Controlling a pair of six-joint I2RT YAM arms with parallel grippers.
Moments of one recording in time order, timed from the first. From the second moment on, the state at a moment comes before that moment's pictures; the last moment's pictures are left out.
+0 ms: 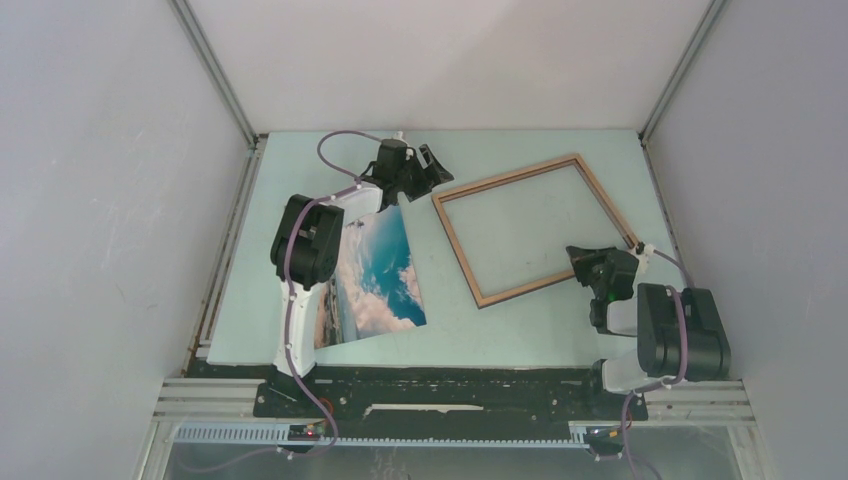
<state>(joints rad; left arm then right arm) -0.38 2.22 1.59 0.09 0.27 -0.81 -0.13 1.47 0.20 0.87 -0.09 1.14</state>
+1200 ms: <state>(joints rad) -0.38 2.19 1.59 0.08 0.25 -0.77 -0.12 1.33 0.45 0.30 -0.03 1.08</state>
